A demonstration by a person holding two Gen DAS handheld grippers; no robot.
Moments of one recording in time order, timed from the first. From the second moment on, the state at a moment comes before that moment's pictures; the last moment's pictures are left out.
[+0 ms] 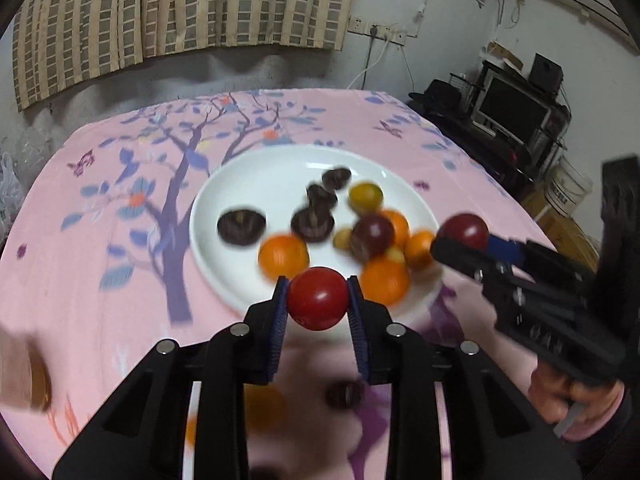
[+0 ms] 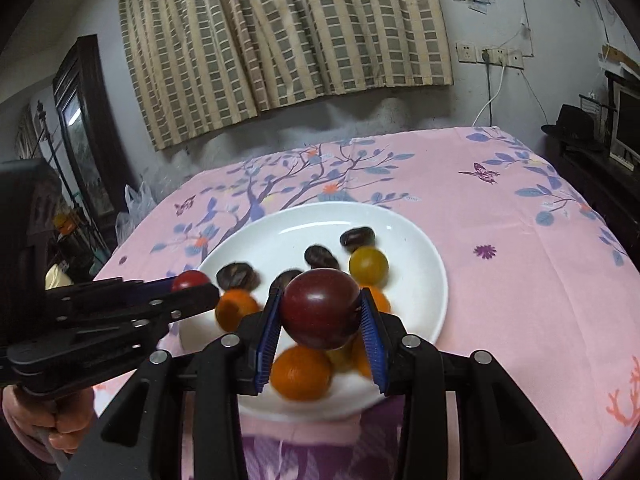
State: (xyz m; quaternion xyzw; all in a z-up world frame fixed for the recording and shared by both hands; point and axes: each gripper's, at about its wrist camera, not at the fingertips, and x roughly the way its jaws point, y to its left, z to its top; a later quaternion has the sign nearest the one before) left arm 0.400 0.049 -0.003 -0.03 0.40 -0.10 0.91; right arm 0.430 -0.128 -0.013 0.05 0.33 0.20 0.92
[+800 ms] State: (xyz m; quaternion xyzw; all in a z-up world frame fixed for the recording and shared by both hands) left arm 0.320 0.124 0.004 -0.06 0.33 0.09 0.94; right arm 0.345 -0.062 -0.028 -0.06 0.34 0.28 0.89
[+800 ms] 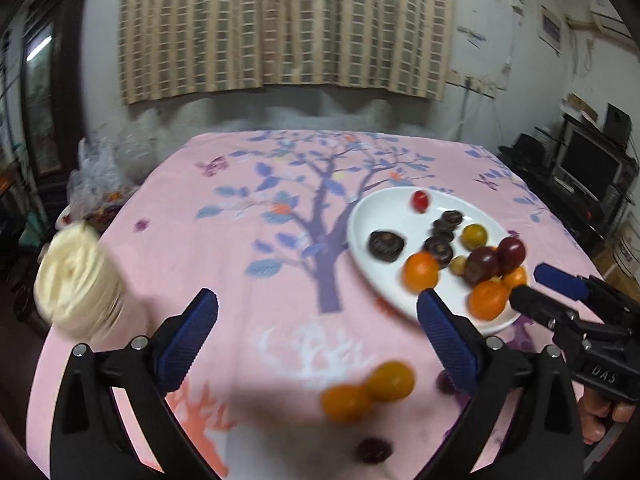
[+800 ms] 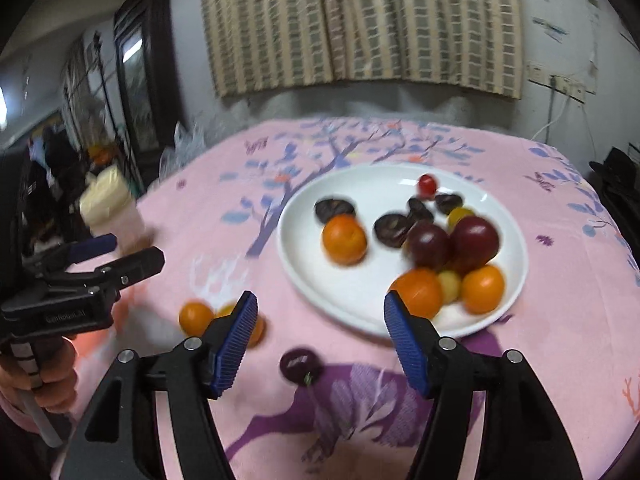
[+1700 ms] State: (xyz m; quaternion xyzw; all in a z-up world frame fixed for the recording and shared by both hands) left arm 0.272 0.162 -0.035 -0.11 0.38 0.14 0.91; right arm 0.345 -0.037 -0.074 -0.12 0.41 0.29 0.86
